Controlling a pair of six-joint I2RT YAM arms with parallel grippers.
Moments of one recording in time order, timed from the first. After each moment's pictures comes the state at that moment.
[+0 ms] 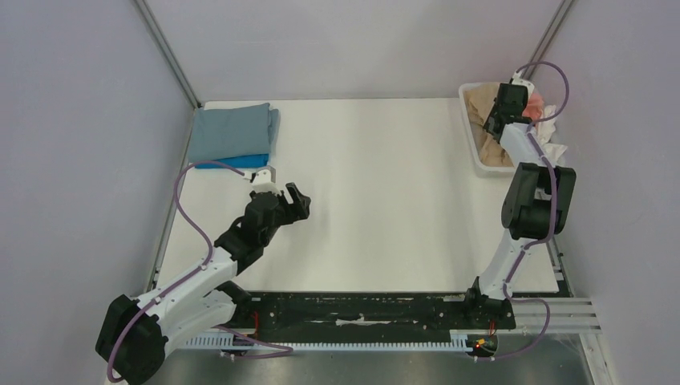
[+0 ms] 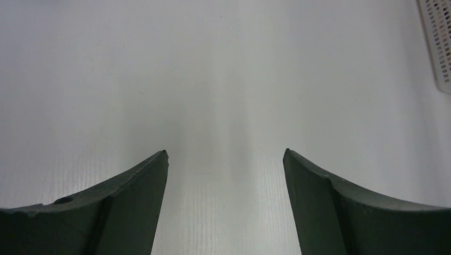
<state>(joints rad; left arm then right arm) -0.58 0.90 0.44 0.02 -0.31 -0.59 -0.17 1.97 1.54 -0.25 0.29 0.21</state>
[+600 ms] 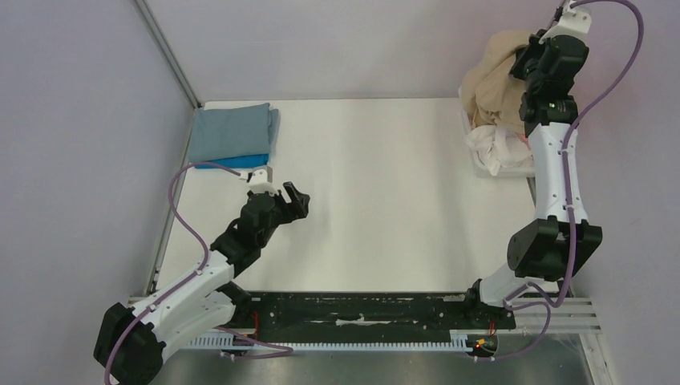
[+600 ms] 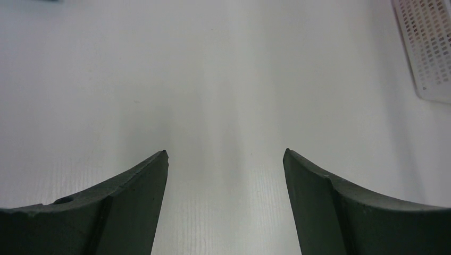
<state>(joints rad) -0.58 0.85 0.44 0.02 -0.31 -0.59 -0.17 1.60 1.73 -0.20 0.07 0.16</state>
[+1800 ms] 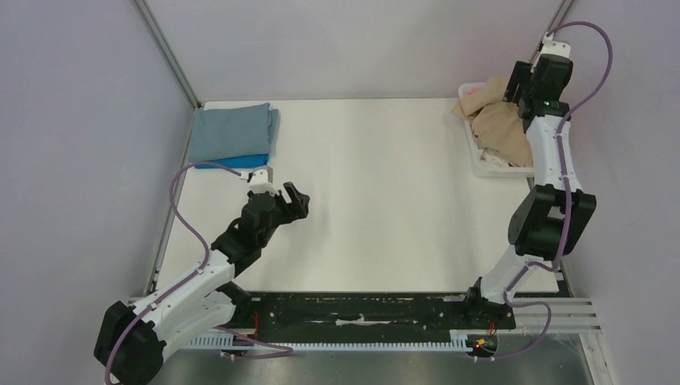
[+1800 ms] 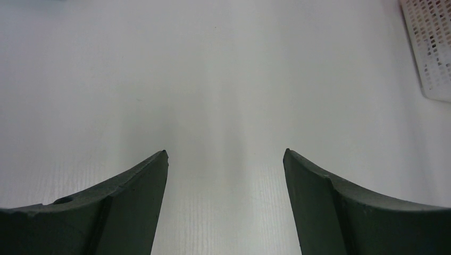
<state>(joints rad) -0.58 0.86 0.44 0.02 -0.31 -0.59 -0.26 1.82 1.72 -0.35 0.18 0.01</state>
